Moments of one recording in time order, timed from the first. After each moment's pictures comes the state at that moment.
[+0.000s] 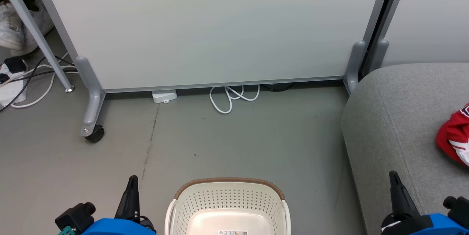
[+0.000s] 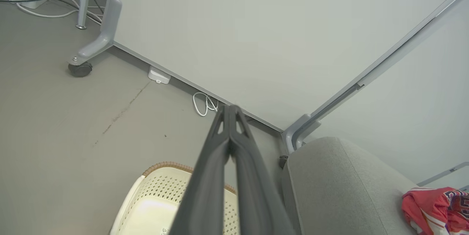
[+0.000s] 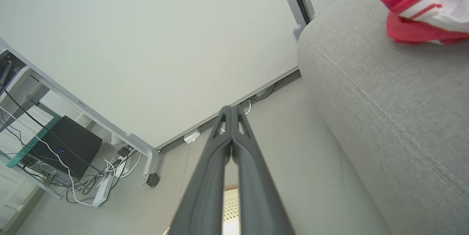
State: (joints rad) left arm 0.00 0.08 -0.10 0.36 -0.71 -0.13 -0.15; right arm 0.03 -0.04 -0.12 0.27 0.60 0.13 -0.10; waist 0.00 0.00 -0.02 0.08
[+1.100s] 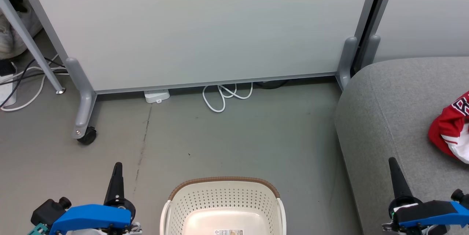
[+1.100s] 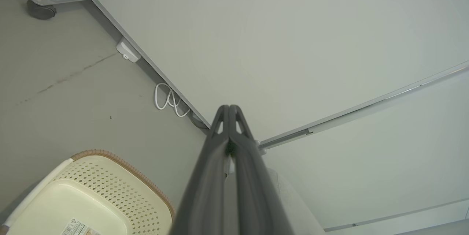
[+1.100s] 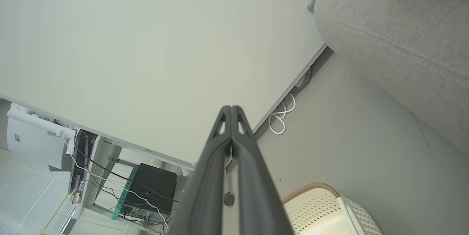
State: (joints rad) left arm -0.04 0.07 -0.01 0.31 -1.11 -0.13 -0.04; right arm -0.03 -0.04 -0.12 0.26 1.05 0.13 -0.01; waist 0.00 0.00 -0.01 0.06
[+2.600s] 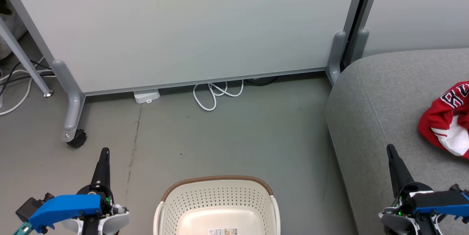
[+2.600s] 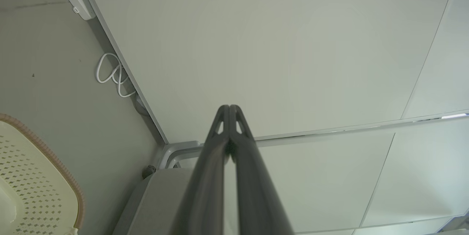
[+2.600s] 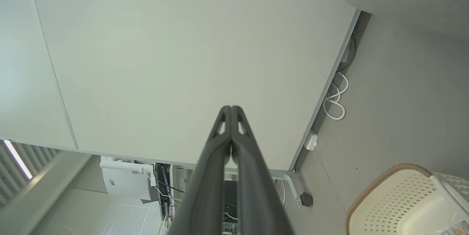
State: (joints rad) left arm -0.09 0.06 0.08 0.26 -1.48 -0.13 0.07; right arm -0.08 -0.05 -0.11 0.25 1.46 0.13 0.08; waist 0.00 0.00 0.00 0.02
